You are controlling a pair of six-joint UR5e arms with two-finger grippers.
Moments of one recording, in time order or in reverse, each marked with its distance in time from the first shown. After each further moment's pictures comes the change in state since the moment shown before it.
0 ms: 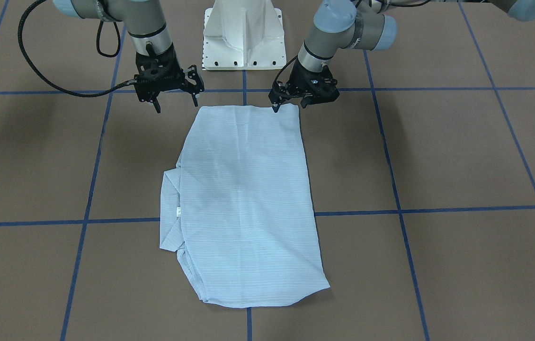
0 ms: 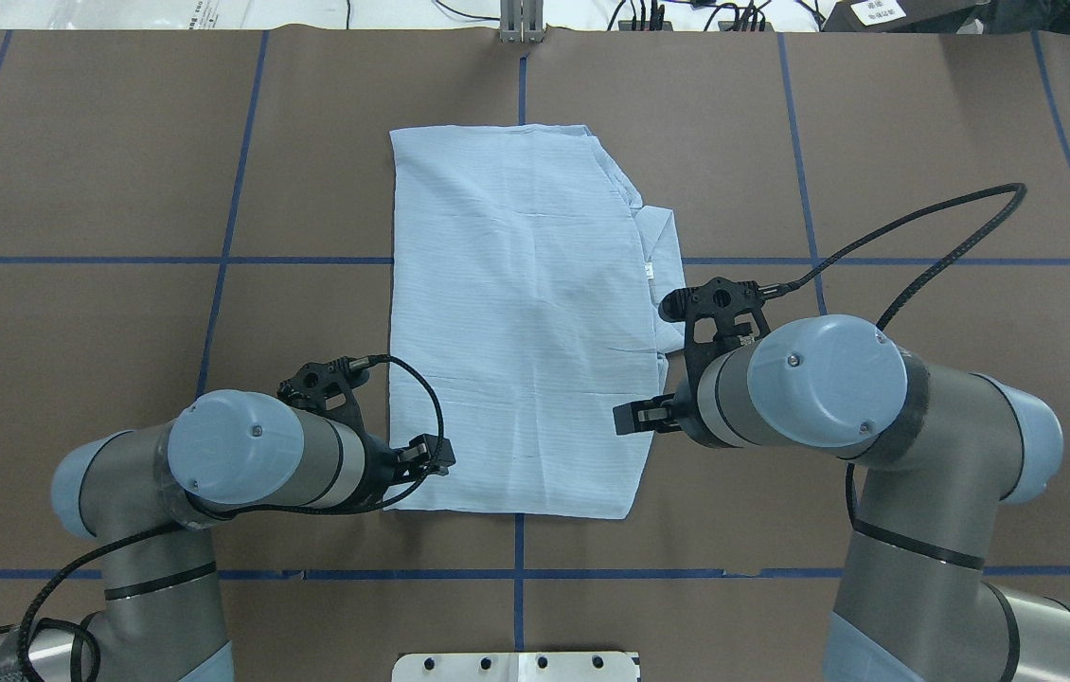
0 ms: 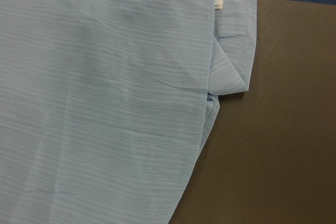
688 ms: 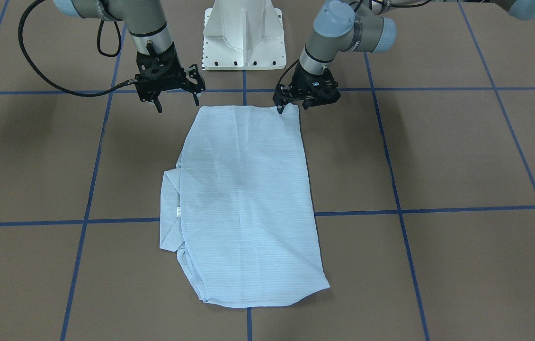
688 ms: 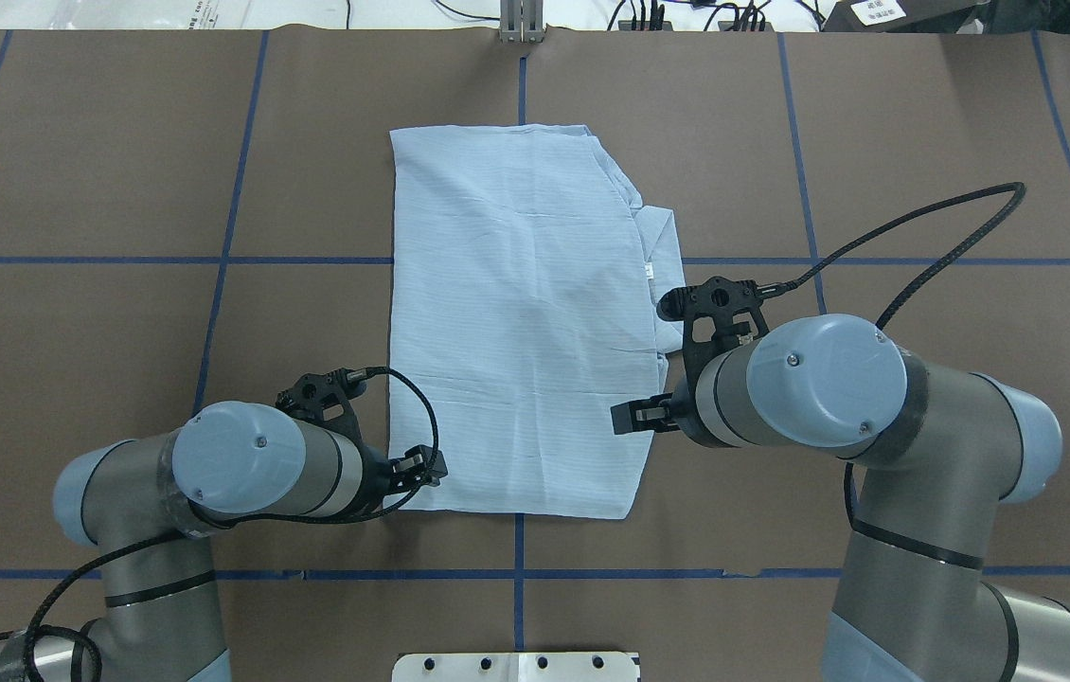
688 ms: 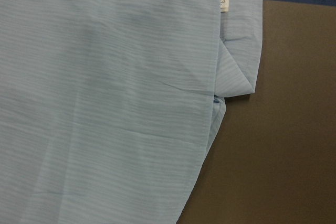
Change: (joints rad) left arm 0.013 0.005 0.017 0.003 0.001 -0.001; right arm 0.000 0.004 0.001 0.003 0.000 0.001
